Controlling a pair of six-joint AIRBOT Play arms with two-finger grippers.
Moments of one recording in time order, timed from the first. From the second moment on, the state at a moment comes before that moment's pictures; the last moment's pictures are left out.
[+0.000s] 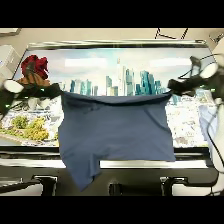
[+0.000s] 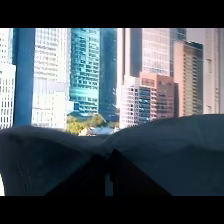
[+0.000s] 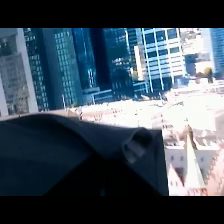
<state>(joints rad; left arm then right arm) 0.05 -1.42 1.24 0.99 -0.87 -1.46 -0.14 -1.56 1.53 -1.30 1.17 1.62</state>
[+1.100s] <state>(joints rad) 0.04 -1.63 1.37 1.04 -0.70 -1.44 -0.13 -1.67 1.51 -1.42 0.84 1.86</state>
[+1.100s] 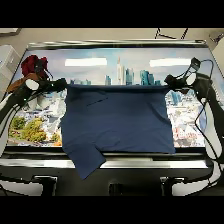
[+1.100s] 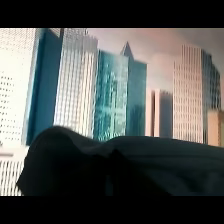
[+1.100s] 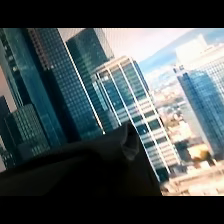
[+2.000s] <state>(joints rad) 0.19 -1.54 1.26 1.12 -1.44 -1.42 -0.19 -1.62 1.51 -1.45 1.51 1.65</state>
